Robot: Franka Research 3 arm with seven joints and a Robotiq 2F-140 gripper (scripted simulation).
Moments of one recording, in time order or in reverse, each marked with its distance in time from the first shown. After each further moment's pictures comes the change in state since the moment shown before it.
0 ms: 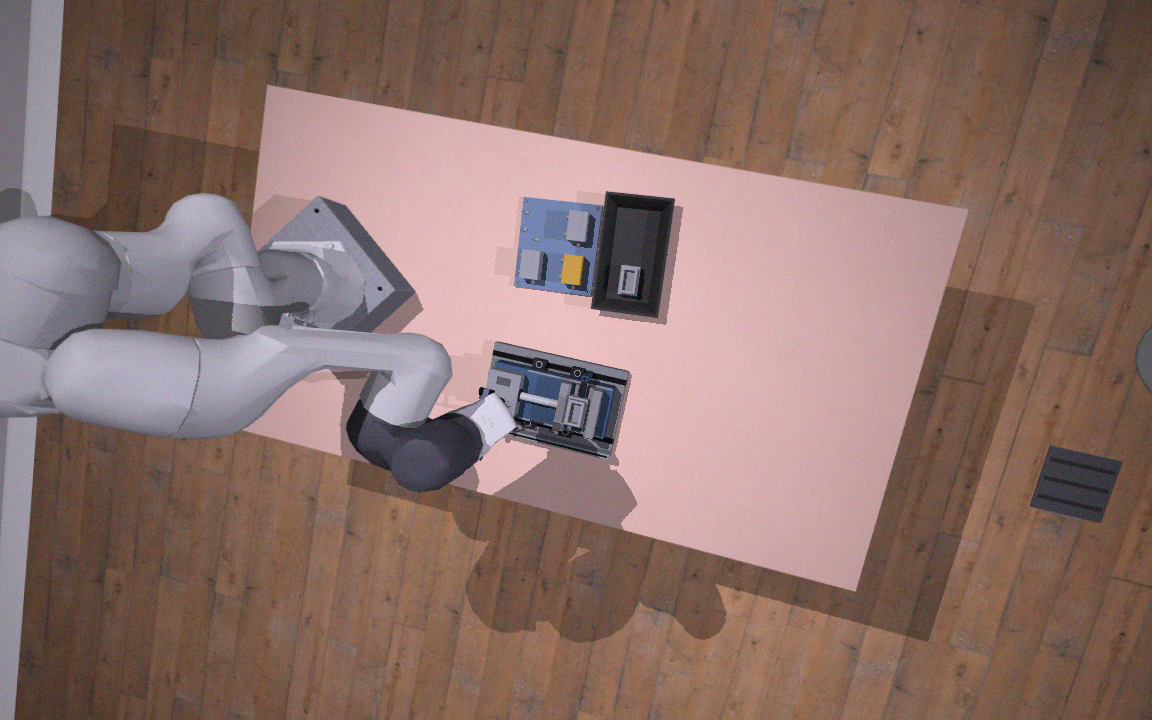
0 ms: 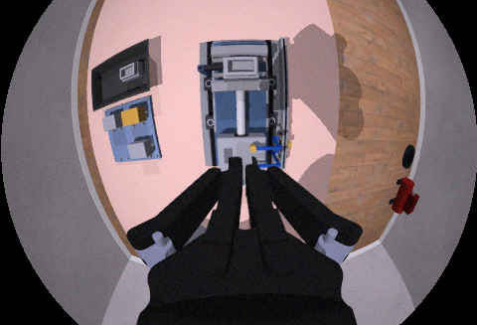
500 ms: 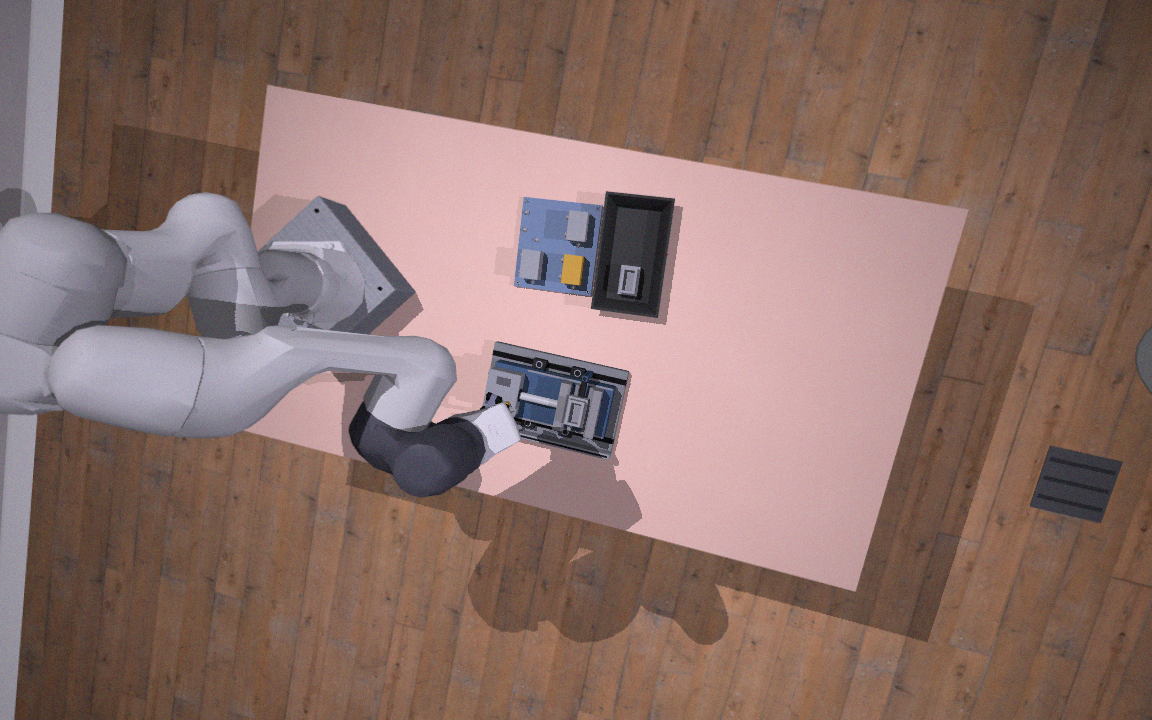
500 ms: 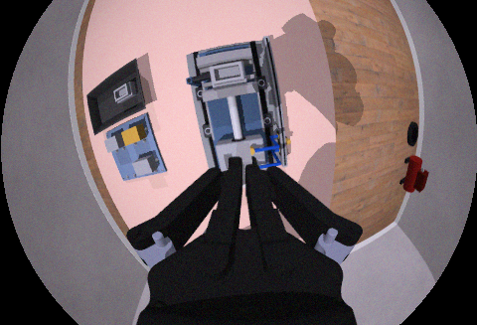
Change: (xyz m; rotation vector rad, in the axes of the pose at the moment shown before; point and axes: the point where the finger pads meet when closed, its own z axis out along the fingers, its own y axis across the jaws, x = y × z) arm 0.008 0.006 -0.005 -0.005 0.006 0.144
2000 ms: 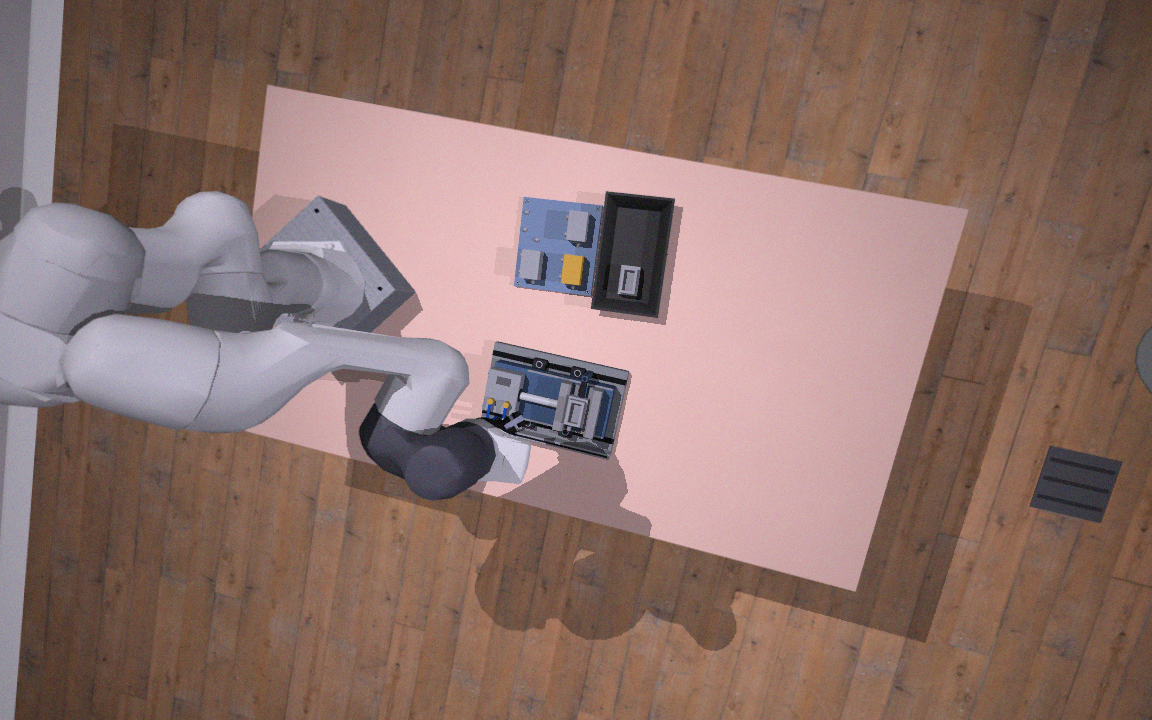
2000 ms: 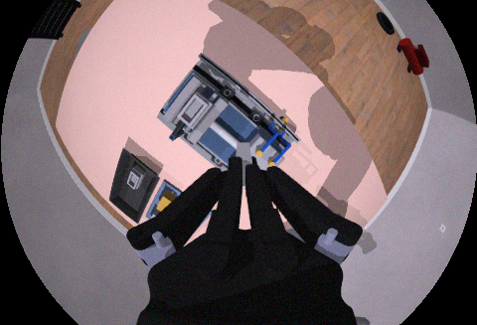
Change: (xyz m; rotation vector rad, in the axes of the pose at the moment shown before) arm 0.019 0.008 -0.007 -0.035 0.015 0.682
